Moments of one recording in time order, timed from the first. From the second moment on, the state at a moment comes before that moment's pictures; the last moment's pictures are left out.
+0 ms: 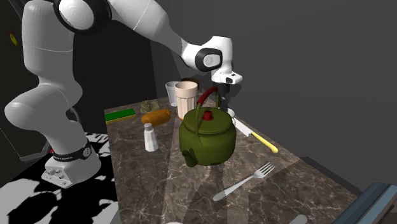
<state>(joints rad) 0.21 0.37 0.28 -1.84 -0.20 2.23 0.36</state>
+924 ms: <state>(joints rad) 0.20 0.36 0.29 -1.84 -0.19 2.20 0.36</state>
